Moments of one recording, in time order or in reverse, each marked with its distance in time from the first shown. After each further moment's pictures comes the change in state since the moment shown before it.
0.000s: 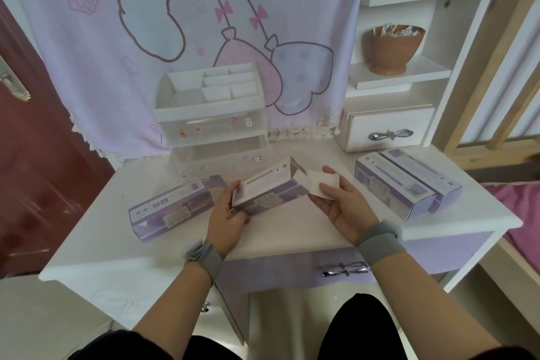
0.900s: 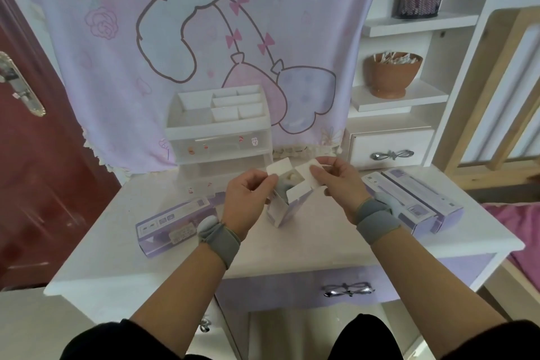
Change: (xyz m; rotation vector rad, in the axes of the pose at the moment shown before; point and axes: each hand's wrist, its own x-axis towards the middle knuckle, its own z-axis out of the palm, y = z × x) left_hand 0.022 0.100 0.019 -0.153 0.034 0.083; right_hand 0.023 -0.042 0.058 -0.738 0.141 -0.243
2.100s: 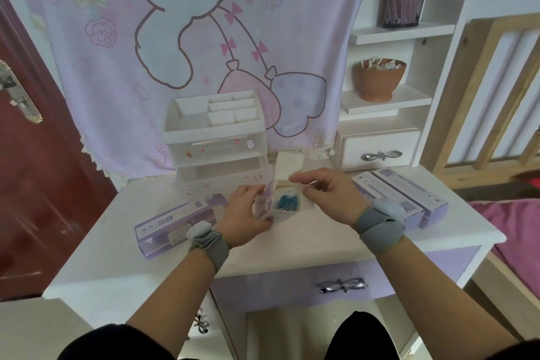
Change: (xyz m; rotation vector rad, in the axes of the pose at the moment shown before) left_hand -0.006 -0.030 -0.021 0.637 -0.330 0.076; right_hand -0.048 -0.023 -0.003 -0.406 -0.205 -0.315
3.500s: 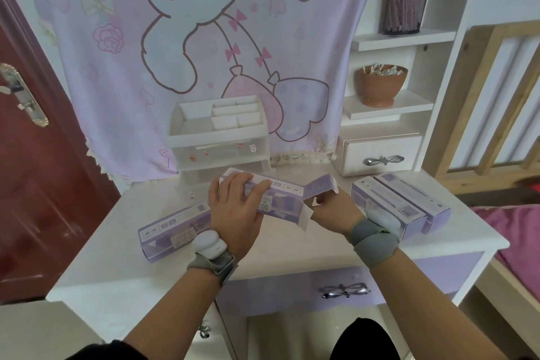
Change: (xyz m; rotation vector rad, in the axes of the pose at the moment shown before) left_hand -0.017 0.010 -0.007 0.638 0.718 0.466; right_hand -0.005 -0.005 0.012 -0.359 -0.026 0.243
